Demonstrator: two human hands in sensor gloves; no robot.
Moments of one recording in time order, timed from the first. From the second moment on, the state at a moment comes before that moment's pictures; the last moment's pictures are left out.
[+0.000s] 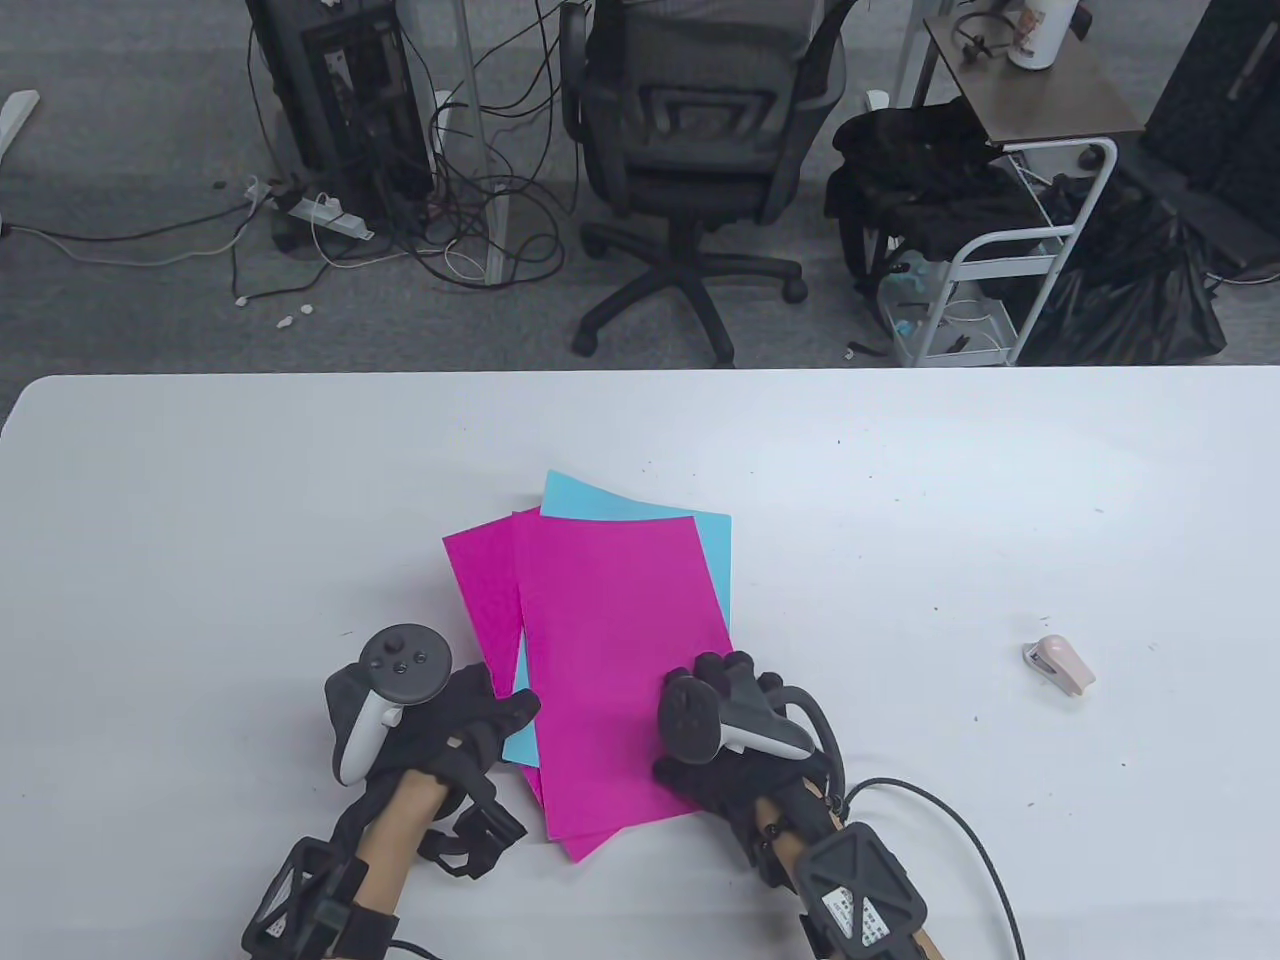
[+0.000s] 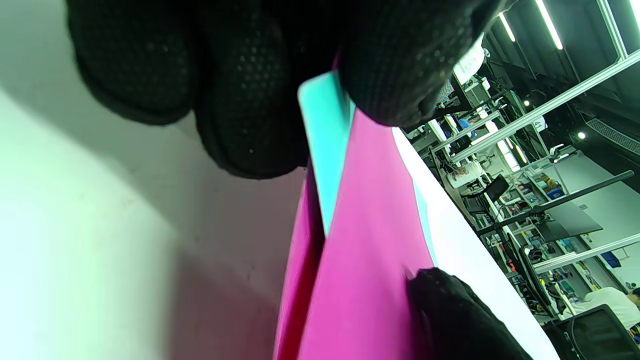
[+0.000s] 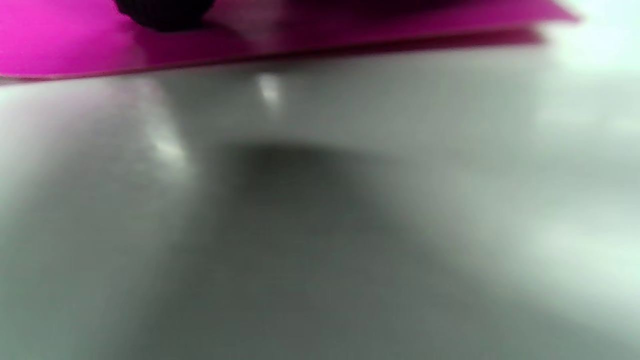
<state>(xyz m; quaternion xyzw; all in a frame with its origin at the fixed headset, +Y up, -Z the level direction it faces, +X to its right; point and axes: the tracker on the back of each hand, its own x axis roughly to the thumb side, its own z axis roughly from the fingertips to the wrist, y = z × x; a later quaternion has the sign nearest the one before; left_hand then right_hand) -0.217 -0.742 -0.288 -0.19 0.03 0.40 0.90 0.048 -0.783 -0.286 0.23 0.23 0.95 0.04</state>
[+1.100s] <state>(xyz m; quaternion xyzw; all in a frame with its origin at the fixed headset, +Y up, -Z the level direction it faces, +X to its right) -0.240 -0.697 -0.262 0.09 -0.04 0.44 0.89 0.135 -0.739 -0.299 0.10 0.01 0.92 0.39</state>
